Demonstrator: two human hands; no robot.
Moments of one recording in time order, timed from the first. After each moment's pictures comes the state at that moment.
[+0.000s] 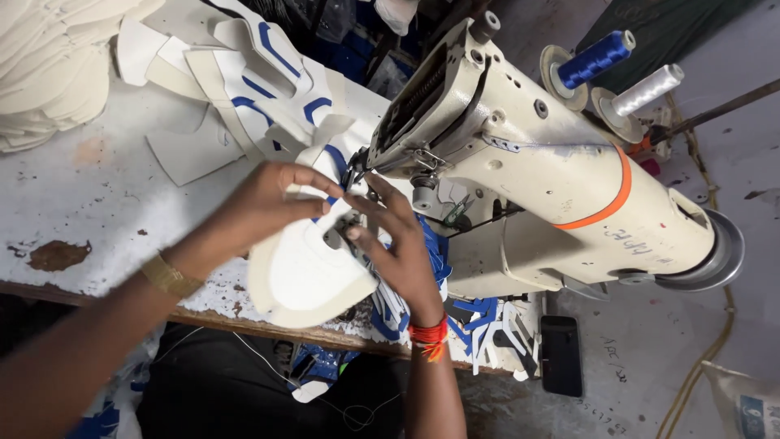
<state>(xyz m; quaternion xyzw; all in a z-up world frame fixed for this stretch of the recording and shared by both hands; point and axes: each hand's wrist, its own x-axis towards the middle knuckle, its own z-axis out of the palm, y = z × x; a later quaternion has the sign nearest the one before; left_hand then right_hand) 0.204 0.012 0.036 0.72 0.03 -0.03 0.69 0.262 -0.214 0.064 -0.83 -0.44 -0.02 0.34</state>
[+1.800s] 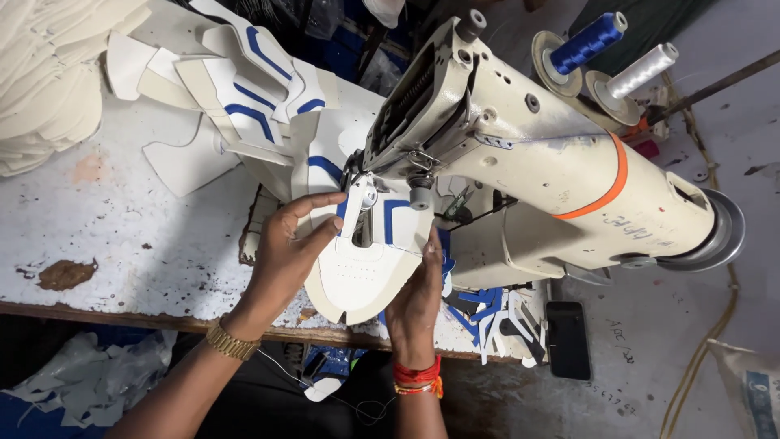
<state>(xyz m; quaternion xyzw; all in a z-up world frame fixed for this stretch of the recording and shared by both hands) 0.179 -0.051 0.019 0.57 0.09 0.17 0.80 0.222 -0.226 0.025 -0.53 0.07 0.03 0.84</state>
